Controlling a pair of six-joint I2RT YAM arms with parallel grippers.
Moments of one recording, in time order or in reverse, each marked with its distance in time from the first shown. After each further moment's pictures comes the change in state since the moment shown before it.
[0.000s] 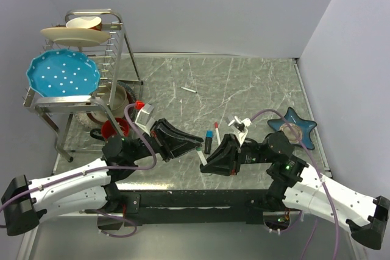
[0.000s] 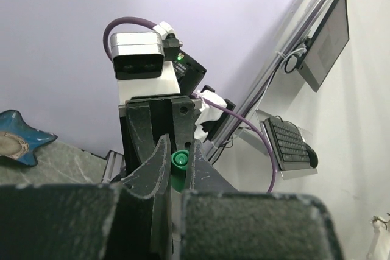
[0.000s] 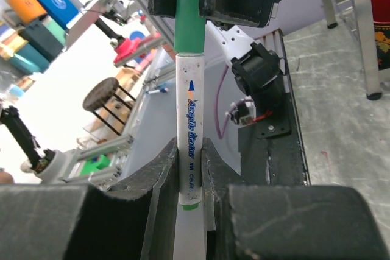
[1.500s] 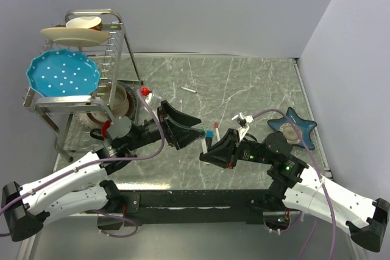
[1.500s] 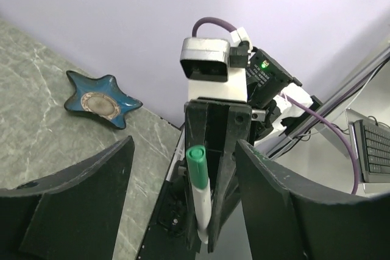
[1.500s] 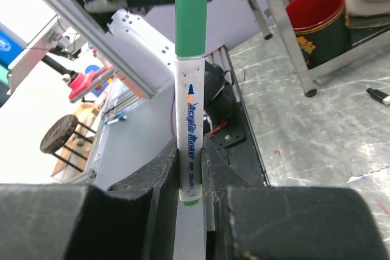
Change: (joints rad) left arm 0.106 -0.005 0.206 -0.486 -0.063 0.183; right arm -0.019 -0.018 -0.030 -0.066 0.188 -0.044
